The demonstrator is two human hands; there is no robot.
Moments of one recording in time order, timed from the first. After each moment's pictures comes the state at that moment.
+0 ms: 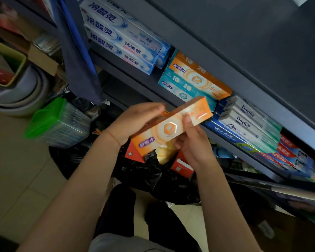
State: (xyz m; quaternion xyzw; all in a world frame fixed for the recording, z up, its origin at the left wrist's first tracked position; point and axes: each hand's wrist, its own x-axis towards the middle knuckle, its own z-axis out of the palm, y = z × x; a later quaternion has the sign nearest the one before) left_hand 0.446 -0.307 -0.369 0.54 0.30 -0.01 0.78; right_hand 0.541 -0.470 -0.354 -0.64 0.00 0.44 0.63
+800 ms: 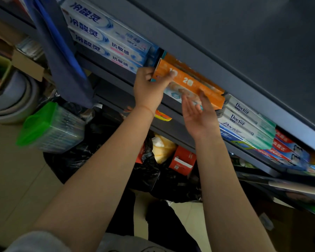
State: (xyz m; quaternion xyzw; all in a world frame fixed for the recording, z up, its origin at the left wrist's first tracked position) left_hand 0.557 -0.303 -0.387 0.51 0.44 0.24 0.70; right_hand 0.601 -0.427 -0.337 -0.42 0.29 0.30 0.80
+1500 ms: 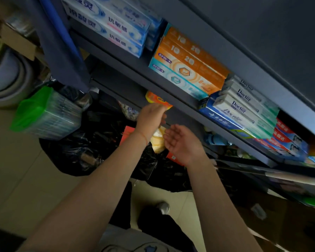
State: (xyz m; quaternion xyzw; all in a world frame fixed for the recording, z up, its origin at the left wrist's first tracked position) left_hand 0.497 -0.381 -0.422 0.48 0.46 0.02 0.75; right_hand 0.539 -0.495 -0.391 -0.60 0.27 0.49 0.57
